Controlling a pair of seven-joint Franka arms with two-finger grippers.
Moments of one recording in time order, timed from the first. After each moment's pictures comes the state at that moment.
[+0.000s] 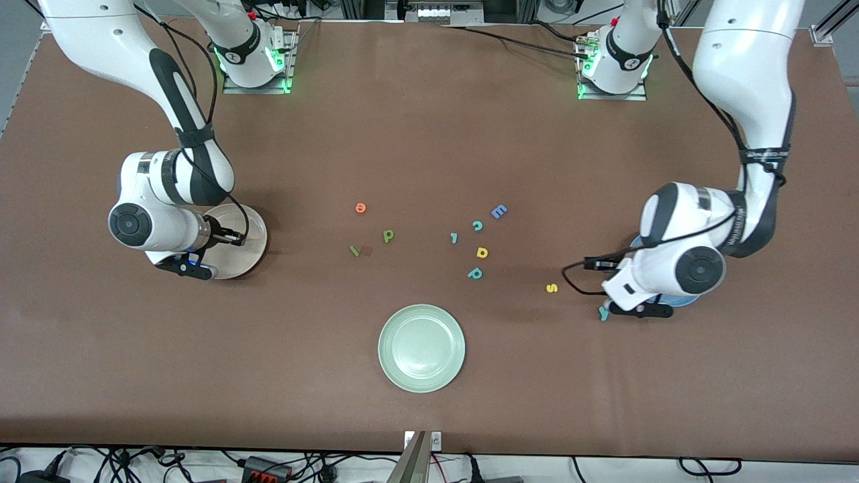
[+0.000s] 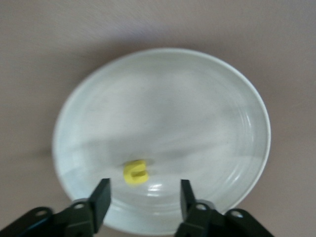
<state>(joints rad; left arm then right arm) -0.18 0.63 -0.06 -1.52 0.00 1.90 -0.14 0.16 0.46 -0.08 -1.92 0.03 2.11 0.29</state>
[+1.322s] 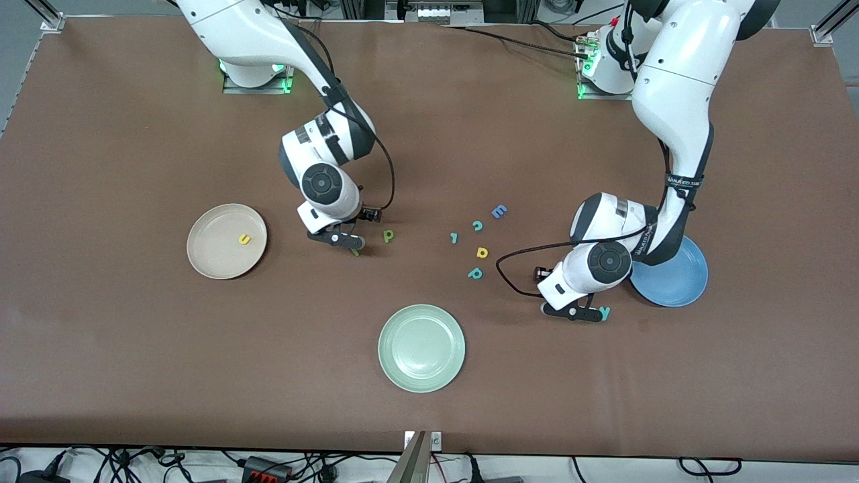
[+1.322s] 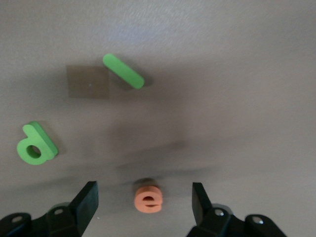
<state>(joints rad) -0.27 0.76 -0.06 -1.57 0.00 2.20 -0.19 0.59 0.58 0.02 -1.88 0.11 2.27 0.74</state>
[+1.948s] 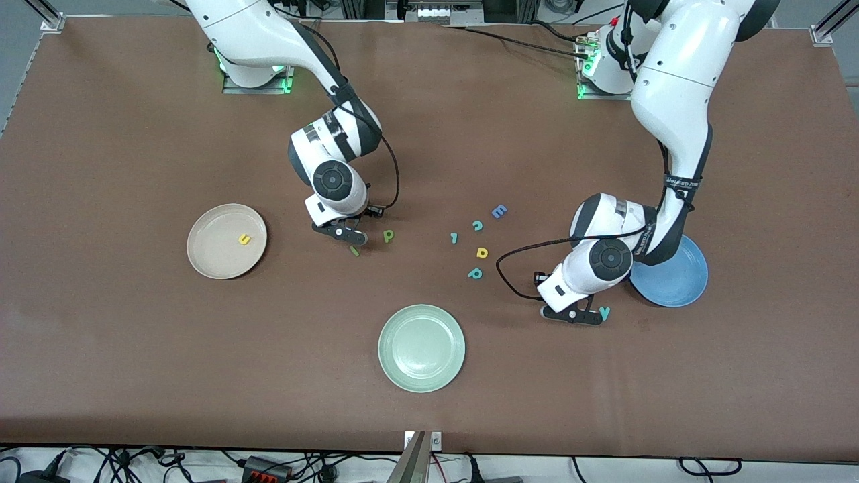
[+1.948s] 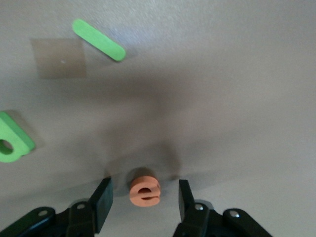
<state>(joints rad) -0.27 0.77 -0.06 -1.58 0.00 2.29 -0.19 0.60 0.58 0.02 -1.92 0.11 2.27 0.83</state>
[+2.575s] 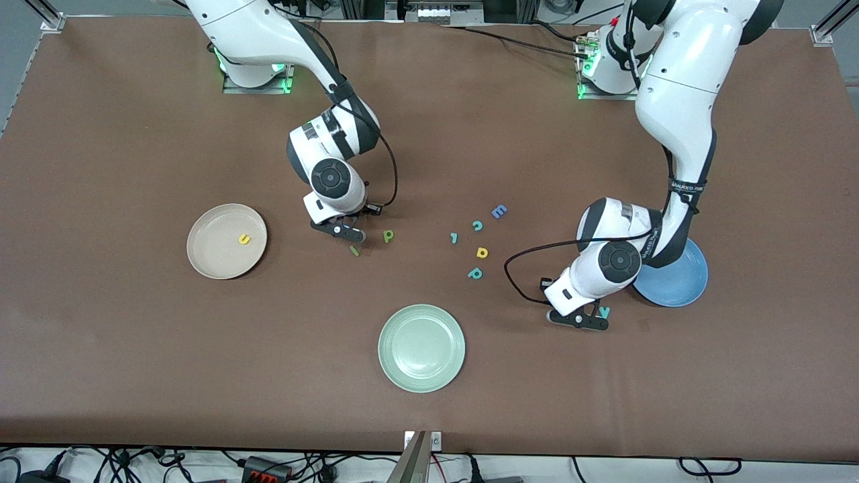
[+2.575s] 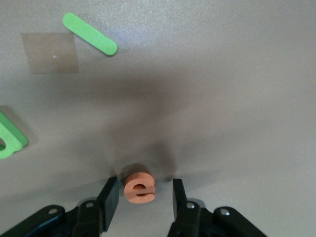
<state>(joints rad) -0.25 0.78 -0.05 -1.58 0.00 2.33 -0.14 0.60 0.57 0.02 -1.93 0.11 2.28 0.83</state>
